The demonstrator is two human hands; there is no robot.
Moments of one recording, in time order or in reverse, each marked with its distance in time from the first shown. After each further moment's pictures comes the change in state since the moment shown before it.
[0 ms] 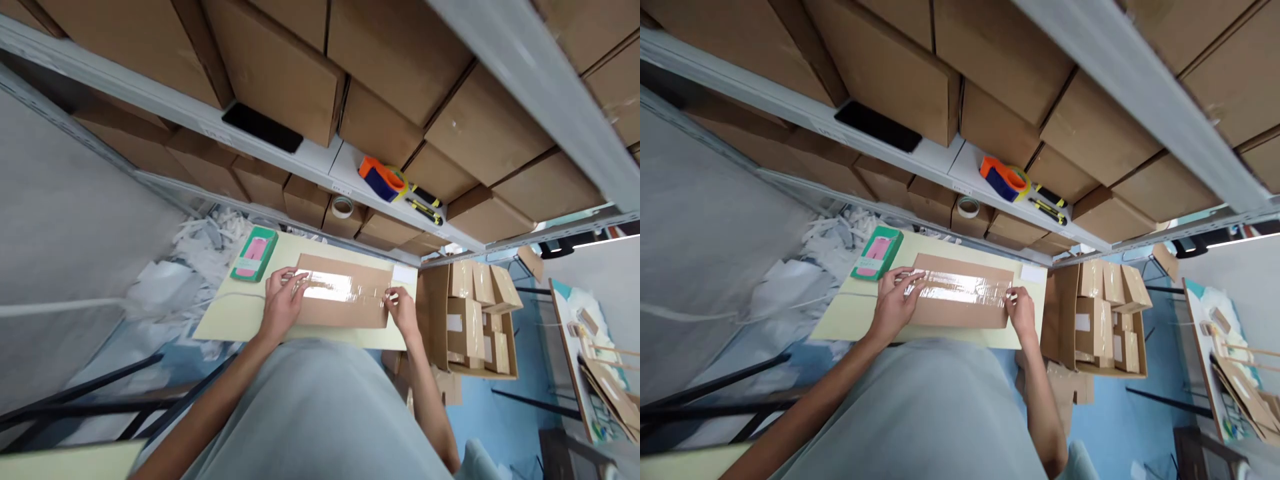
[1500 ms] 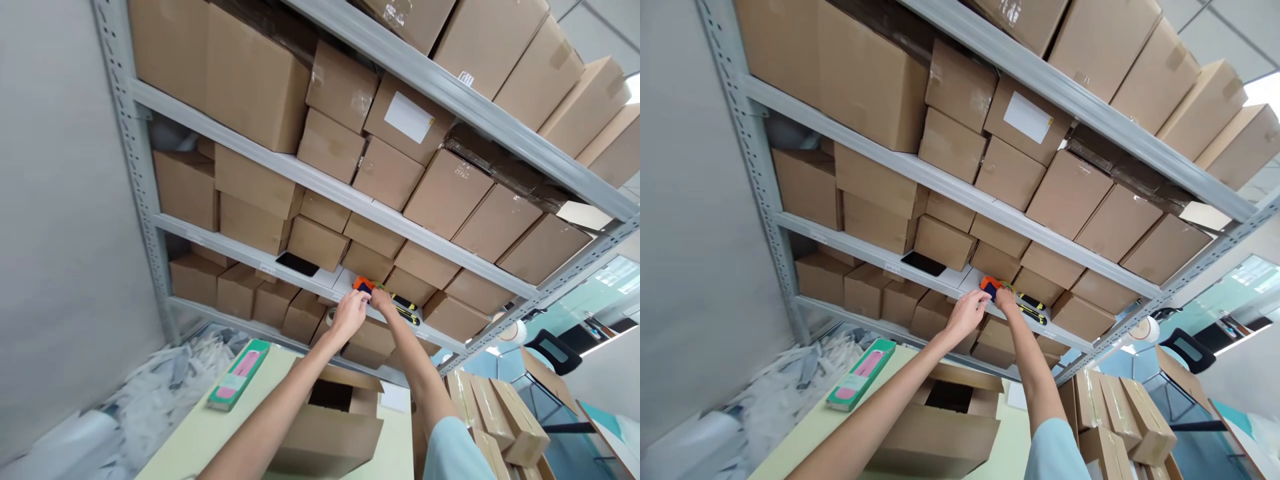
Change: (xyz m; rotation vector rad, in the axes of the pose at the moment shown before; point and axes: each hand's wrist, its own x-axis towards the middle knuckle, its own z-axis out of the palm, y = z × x) left_hand 0.178 0.212 -0.007 -0.006 0.002 0.340; right_hand 0.234 -0.228 -0.071 -0.648 0.007 -0.209
